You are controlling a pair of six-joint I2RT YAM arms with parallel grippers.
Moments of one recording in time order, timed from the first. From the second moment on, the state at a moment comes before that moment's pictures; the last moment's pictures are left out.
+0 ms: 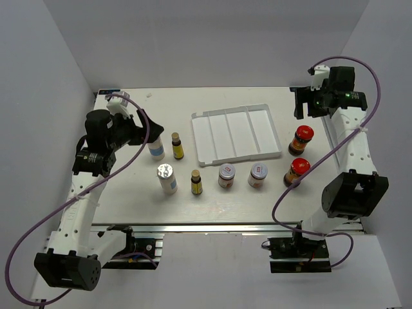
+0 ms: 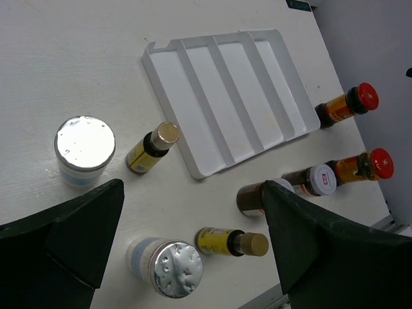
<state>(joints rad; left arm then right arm) -0.10 1.01 1.11 -0.44 0.38 -0.34 -0.09 1.60 1.70 -0.88 -0.20 -0.26</state>
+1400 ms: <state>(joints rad) -0.10 1.03 1.07 -0.43 0.42 -0.36 -0.16 1.83 1.58 -0.88 -0.19 -0.37</state>
